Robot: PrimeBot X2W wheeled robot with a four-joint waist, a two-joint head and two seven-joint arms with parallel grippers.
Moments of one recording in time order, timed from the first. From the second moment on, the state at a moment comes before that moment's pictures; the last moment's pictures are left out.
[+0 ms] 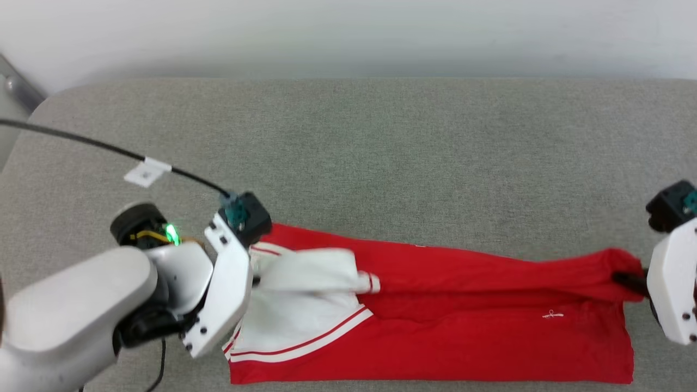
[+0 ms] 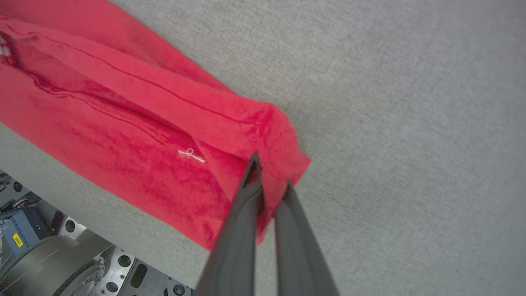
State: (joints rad) left arm -0.97 0.88 -1.28 -0.05 -1.04 -0.09 0.67; right arm -0.44 -0.86 0.52 0.10 0.89 0.13 0.79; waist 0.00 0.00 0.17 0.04
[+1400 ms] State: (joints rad) left arm -0.56 0.77 -1.02 0.10 -0.74 0.43 -0.25; right arm -0.02 -0.68 0.07 0.13 0.91 0.13 0.39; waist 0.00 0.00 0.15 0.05
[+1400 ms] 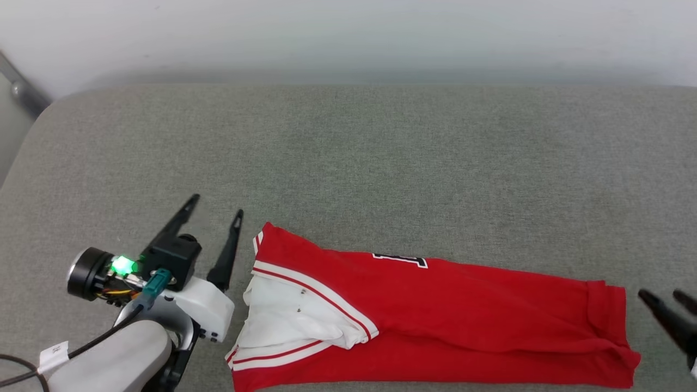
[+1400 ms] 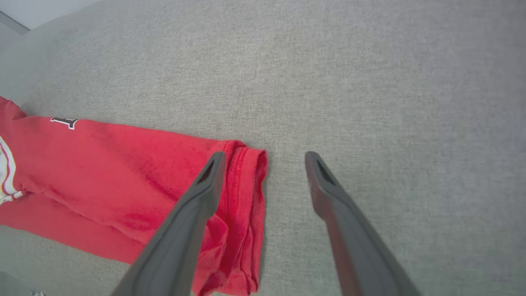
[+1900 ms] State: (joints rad) left arm -0.31 0.56 -0.64 0.04 -0.50 0.49 -0.26; right arm 0.05 -0.56 0.10 0.20 0.95 0.13 0.47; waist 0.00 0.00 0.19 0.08
